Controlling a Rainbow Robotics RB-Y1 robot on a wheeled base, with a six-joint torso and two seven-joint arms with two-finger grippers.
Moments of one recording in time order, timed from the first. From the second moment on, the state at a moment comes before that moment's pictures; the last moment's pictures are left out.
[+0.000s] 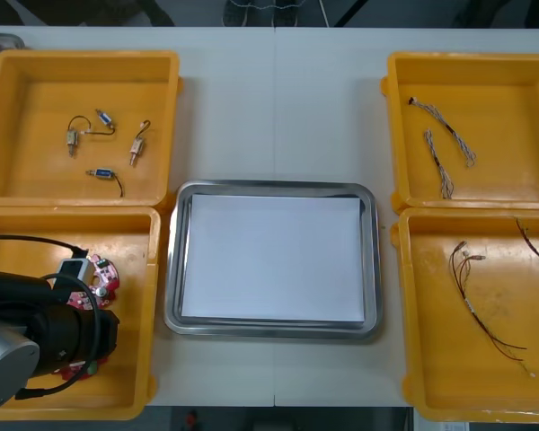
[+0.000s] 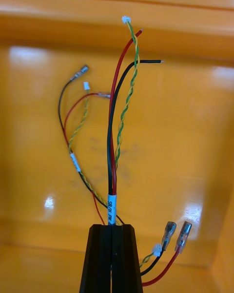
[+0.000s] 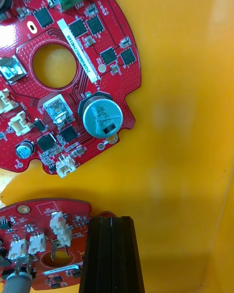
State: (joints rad) right arm 0.13 -0.72 -0.41 -2.32 -0.90 1.74 1.44; left arm 0.23 0.68 -0.16 -2.28 0.46 1.42 -1.07
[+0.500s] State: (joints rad) right arm 0.06 -0.92 -0.42 -2.37 -1.10 1.75 1.44; left arm 0.23 0.68 -0.16 -2.28 0.46 1.42 -1.07
